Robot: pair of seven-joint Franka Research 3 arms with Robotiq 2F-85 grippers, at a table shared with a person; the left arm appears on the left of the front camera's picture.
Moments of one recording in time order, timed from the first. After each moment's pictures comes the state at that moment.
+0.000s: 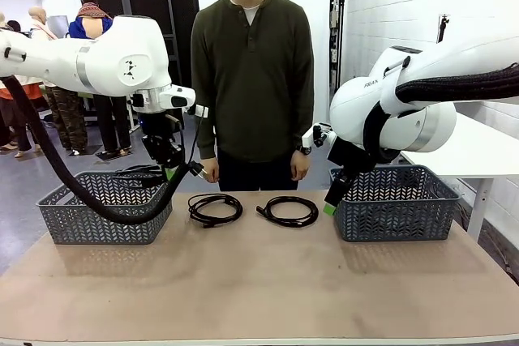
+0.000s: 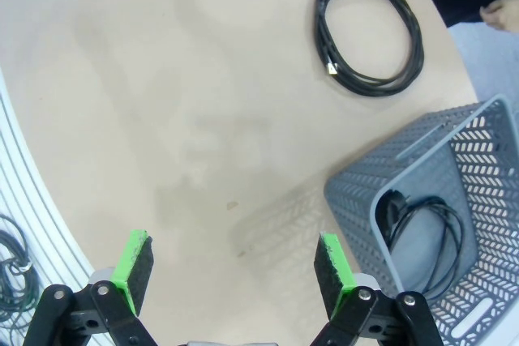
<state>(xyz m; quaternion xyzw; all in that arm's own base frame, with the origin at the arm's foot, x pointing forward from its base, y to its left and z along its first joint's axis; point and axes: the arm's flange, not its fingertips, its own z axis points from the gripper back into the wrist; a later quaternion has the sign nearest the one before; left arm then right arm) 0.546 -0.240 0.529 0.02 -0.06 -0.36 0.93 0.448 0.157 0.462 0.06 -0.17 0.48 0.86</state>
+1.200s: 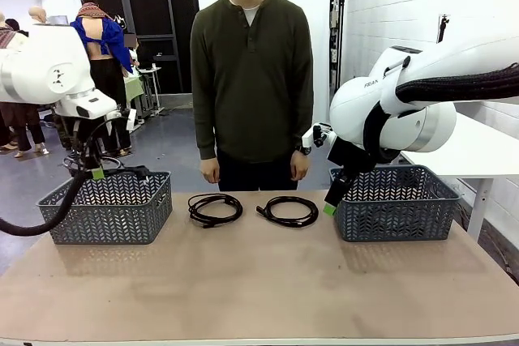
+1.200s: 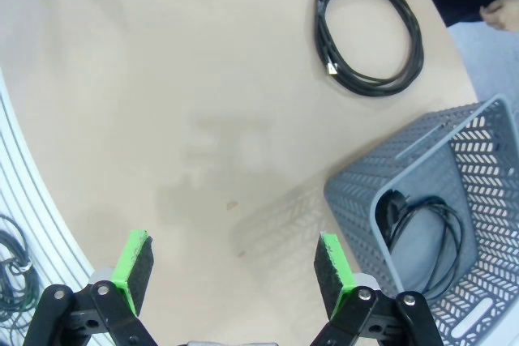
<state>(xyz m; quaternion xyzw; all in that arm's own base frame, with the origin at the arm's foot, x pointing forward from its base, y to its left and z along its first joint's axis) 0.576 -0.057 0.517 0.07 -0.06 -0.59 0.80 0.448 0.157 0.462 0.06 -0.17 0.48 0.86</state>
